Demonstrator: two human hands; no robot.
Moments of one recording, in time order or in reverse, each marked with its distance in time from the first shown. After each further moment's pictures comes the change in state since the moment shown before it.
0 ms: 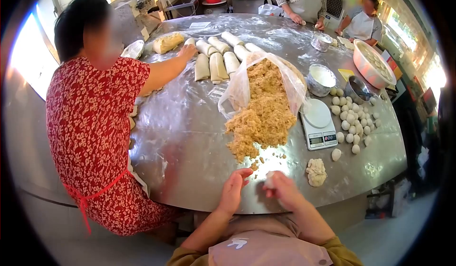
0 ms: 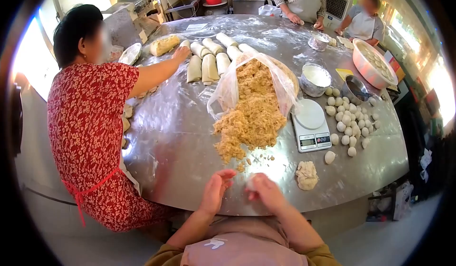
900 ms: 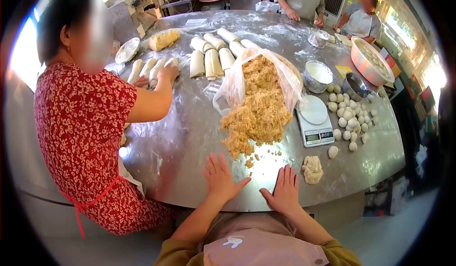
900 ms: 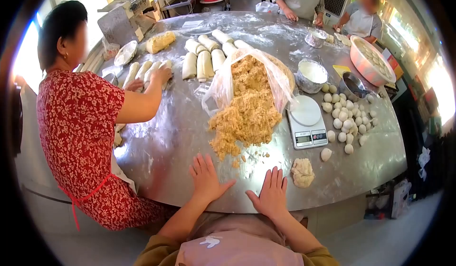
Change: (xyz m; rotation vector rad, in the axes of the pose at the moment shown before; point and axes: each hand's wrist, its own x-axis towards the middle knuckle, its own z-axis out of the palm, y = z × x) left_hand 0.033 -0.017 -0.024 1.557 0.072 0.019; right_hand -0.001 0.056 -0.023 -1.429 0.396 -0.319
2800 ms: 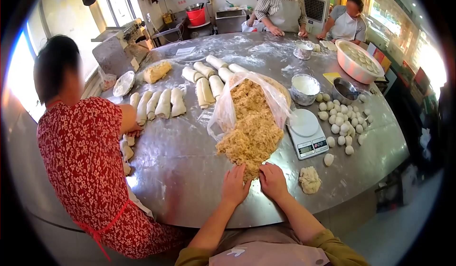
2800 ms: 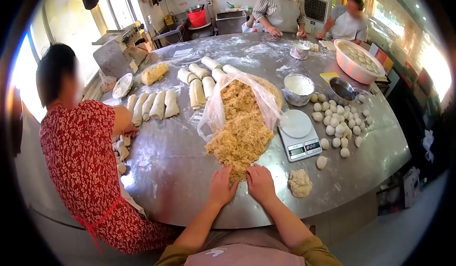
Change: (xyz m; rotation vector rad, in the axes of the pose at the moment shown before) left_hand 0.053 0.025 0.025 -0.279 0.253 0.365; right_hand 0.100 -0.003 0.010 0.315 0.523 -0.303
